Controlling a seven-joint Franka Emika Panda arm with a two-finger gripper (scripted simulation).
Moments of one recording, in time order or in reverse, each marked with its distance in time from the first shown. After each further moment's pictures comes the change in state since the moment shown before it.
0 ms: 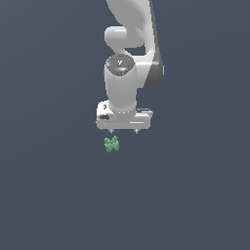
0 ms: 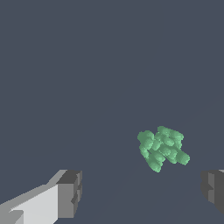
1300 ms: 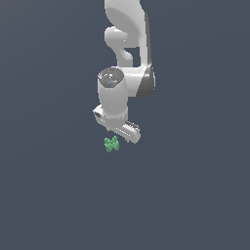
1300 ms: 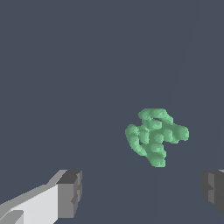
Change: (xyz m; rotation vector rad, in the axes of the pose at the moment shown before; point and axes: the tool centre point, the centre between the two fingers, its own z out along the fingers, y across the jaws) arm -0.007 0.027 0.038 0.002 0.004 0.591
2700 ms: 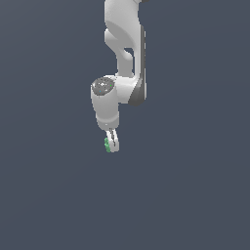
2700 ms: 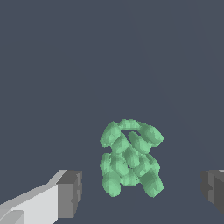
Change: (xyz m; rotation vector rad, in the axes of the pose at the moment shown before) arm 0.011 0.038 0.037 -0.005 0.030 0.693
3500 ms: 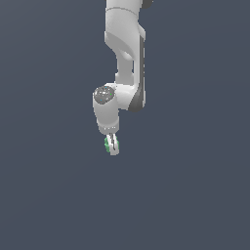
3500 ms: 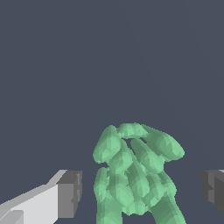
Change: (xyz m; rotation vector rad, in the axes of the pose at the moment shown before) arm 0.001 0.002 0.033 0.000 0.002 0.026
